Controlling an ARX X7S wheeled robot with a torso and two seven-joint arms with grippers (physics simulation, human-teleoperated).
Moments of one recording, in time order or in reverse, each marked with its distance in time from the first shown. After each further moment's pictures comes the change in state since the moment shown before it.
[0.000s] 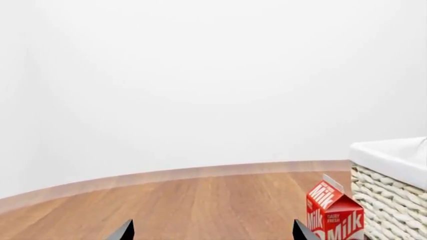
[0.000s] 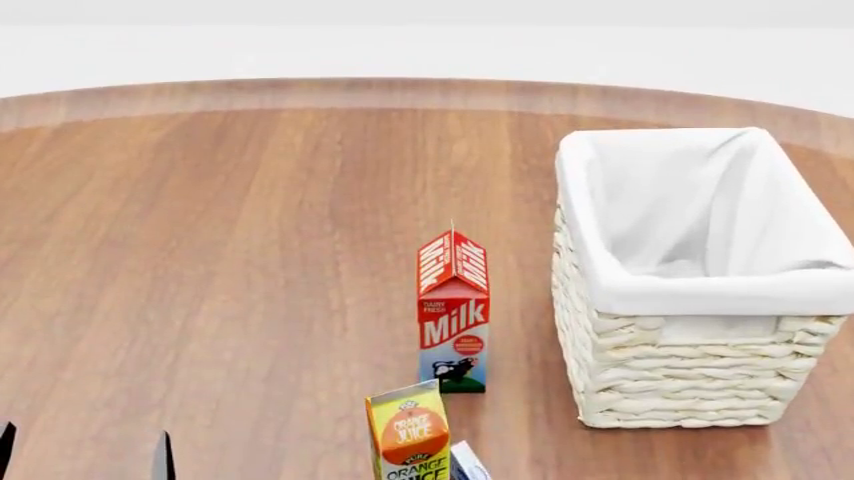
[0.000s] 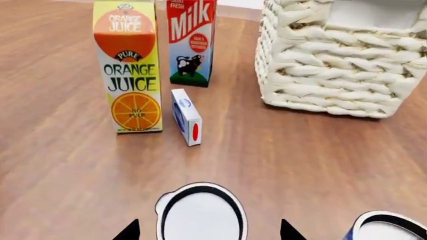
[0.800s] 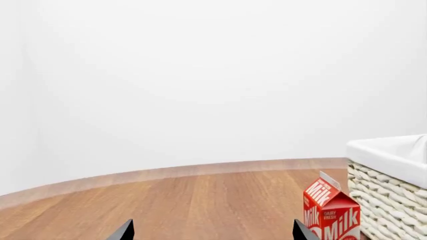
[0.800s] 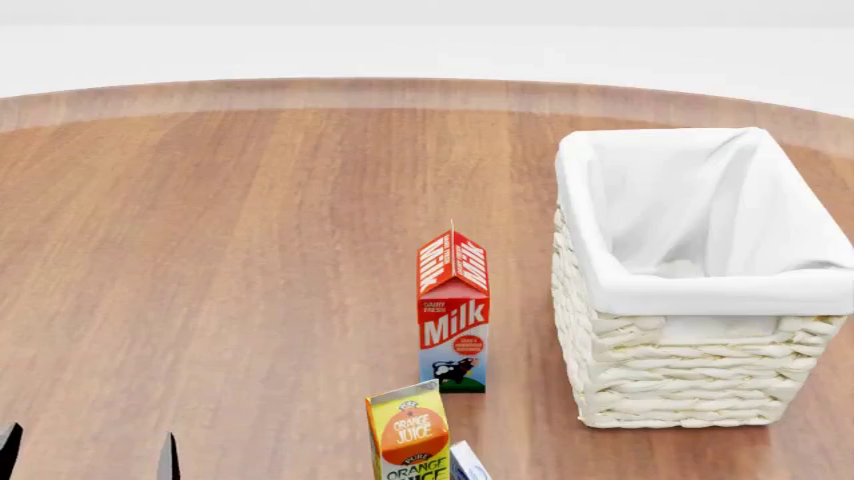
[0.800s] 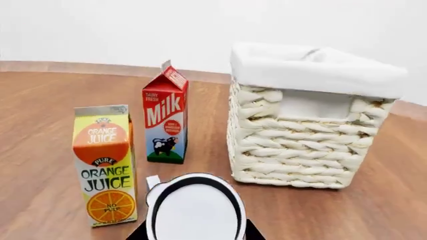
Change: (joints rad) left arm -0.012 -0.028 0.029 -0.004 -0.023 -0.006 -0.030; right arm 0.013 0.048 0.055 -0.250 0.072 0.073 0.067
